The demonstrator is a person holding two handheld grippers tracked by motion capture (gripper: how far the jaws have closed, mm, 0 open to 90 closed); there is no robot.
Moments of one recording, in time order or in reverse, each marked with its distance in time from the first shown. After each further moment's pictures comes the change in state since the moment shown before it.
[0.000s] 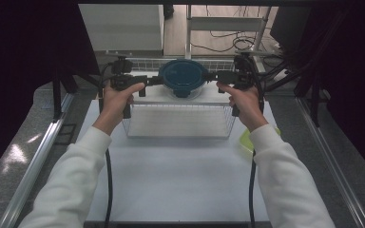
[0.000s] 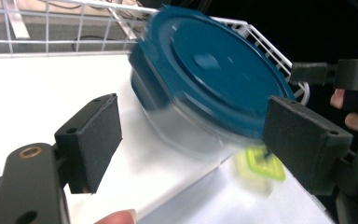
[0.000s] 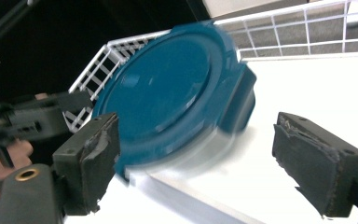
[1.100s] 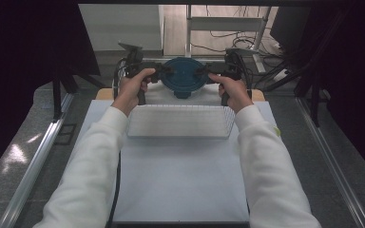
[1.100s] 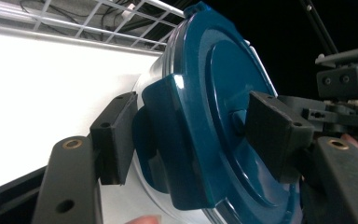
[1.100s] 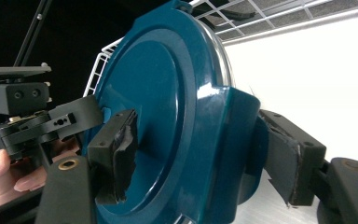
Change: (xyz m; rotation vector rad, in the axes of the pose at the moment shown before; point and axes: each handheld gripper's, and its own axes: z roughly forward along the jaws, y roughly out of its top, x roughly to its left) left arm 0.038 0.036 0.066 0.091 -0.147 -0.352; right arm -0.033 0.026 0.062 0.146 0.116 0.315
